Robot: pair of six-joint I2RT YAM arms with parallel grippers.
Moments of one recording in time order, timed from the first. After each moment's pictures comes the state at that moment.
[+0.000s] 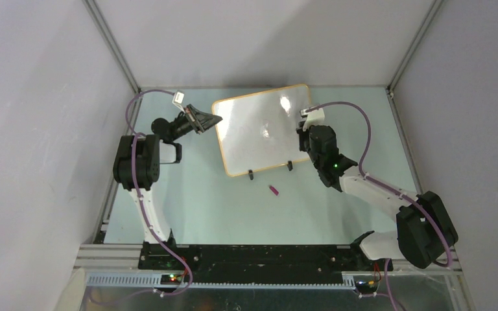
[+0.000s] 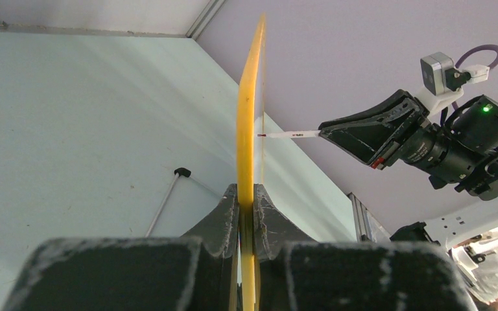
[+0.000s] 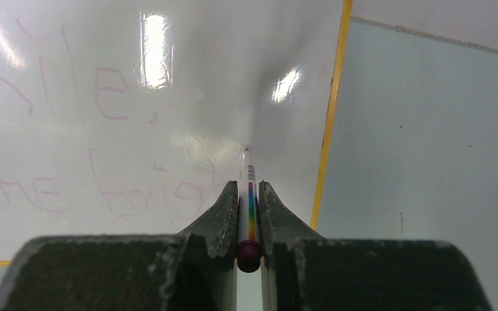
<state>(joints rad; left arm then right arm) 0.02 2.05 0.95 1.49 1.06 -1.08 0.57 1.33 0.80 0.27 0.36 0.02</state>
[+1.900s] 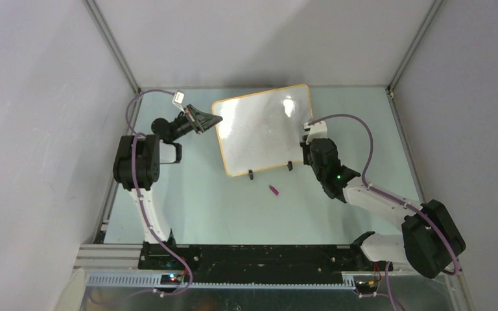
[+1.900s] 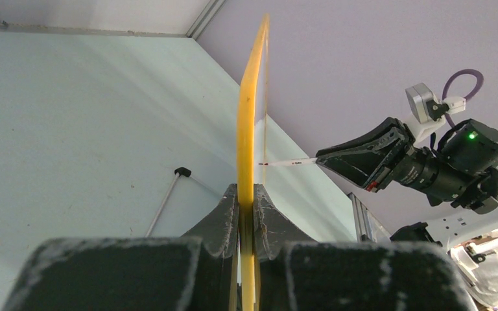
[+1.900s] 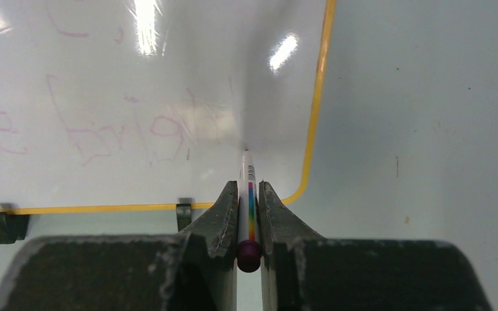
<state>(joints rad) 0.02 2.05 0.95 1.49 1.06 -1.08 0.60 1.25 0.67 0.21 0.42 0.06</state>
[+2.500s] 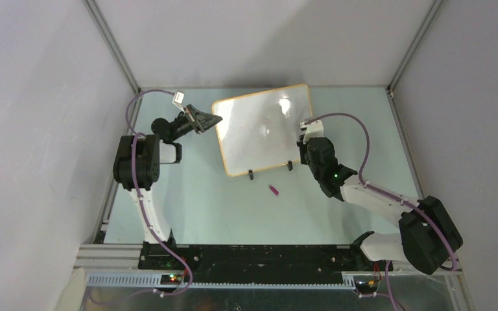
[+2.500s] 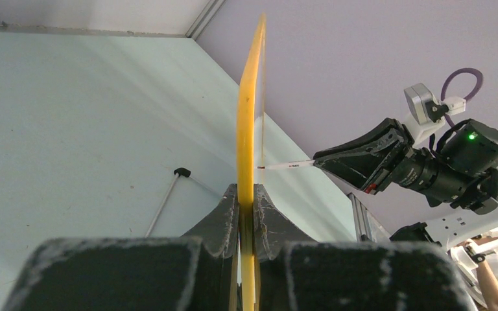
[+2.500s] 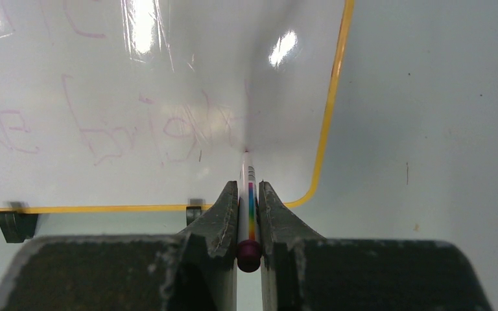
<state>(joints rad) 0.02 2.05 0.95 1.49 1.06 -1.08 0.62 1.28 0.68 0.22 0.41 0.06</state>
